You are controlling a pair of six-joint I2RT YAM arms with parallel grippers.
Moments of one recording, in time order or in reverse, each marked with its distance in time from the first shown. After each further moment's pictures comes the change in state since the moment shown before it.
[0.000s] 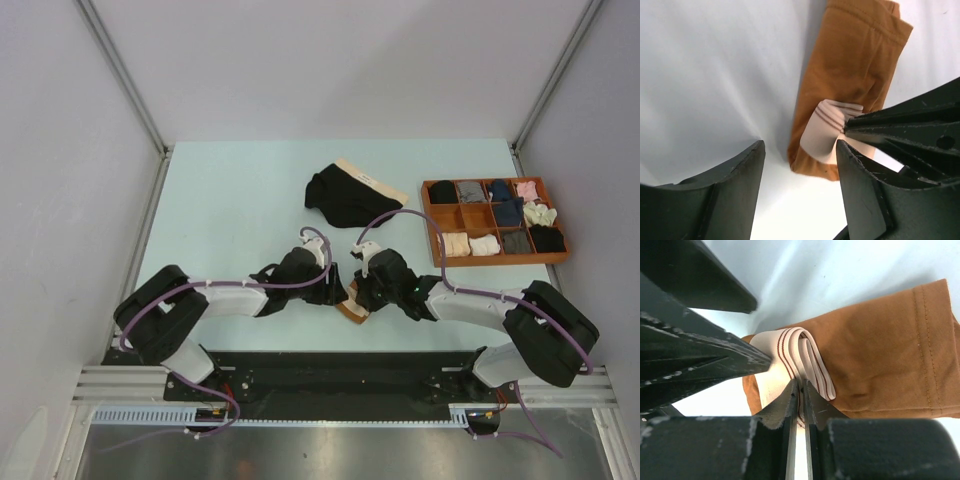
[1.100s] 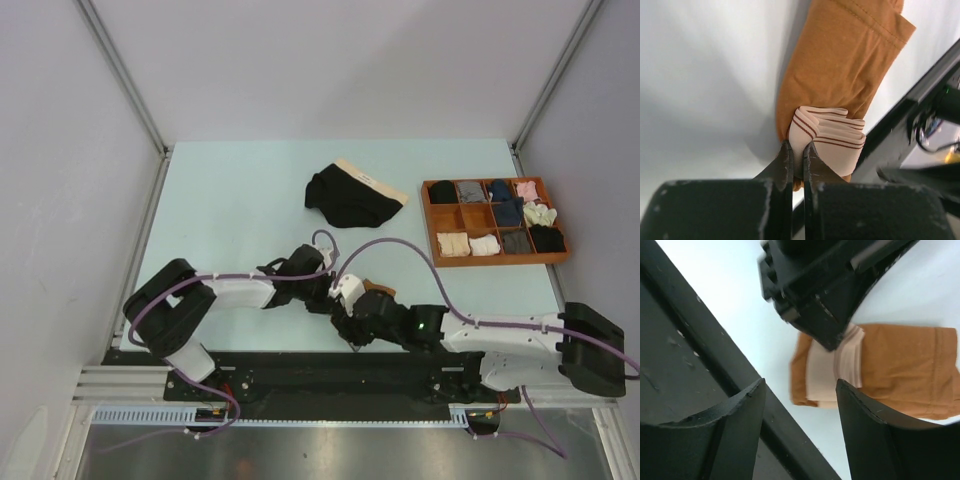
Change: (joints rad) left arm -0.003 0.082 0.098 -0.177 0.259 -0.060; right arm 0.388 -0.245 0.016 -0.177 0.243 -0.048
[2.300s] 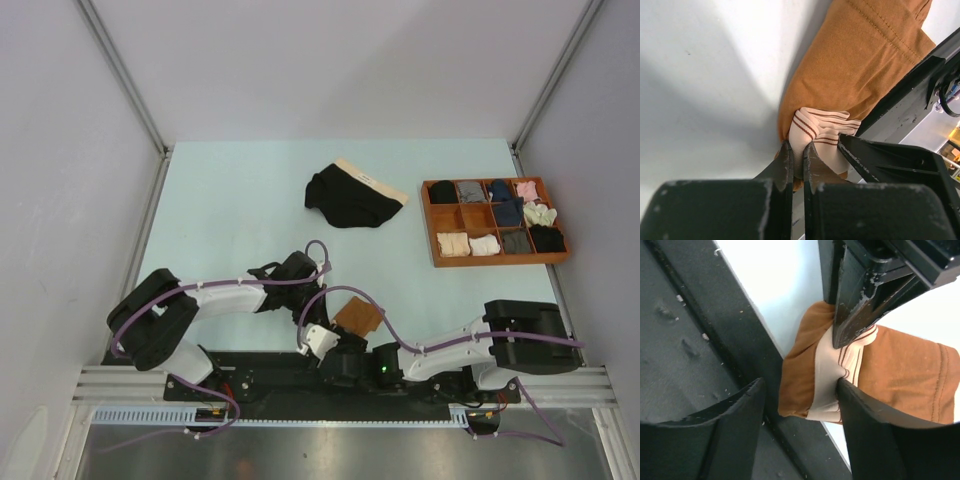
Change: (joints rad) left arm -0.002 -0.114 -0.039 -0.262 0.060 0.021; right arm 0.375 0.352 0.032 0.133 0.372 -0.035
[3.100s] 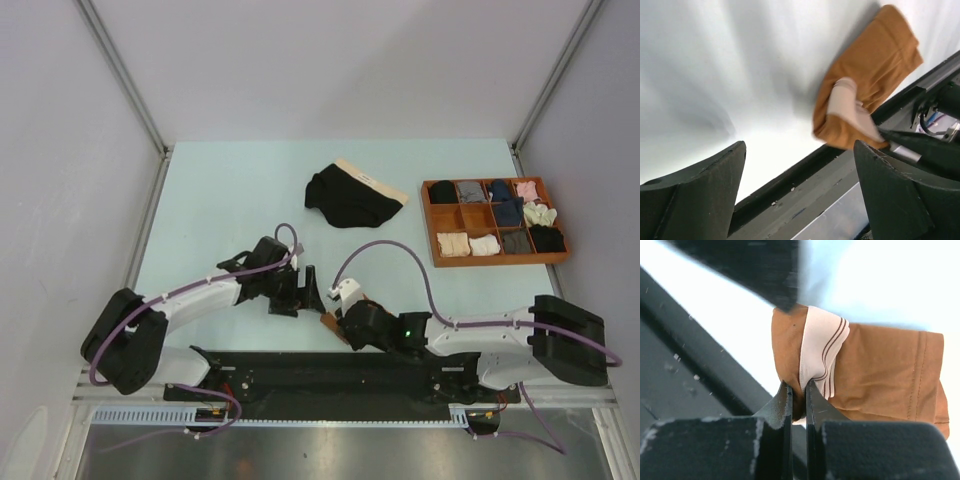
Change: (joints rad) left arm 0.193 -0.169 -0.010 -0.136 -0.002 0.049; right arm -0.258 -0.191 -0.057 -0.005 -0.229 0.211
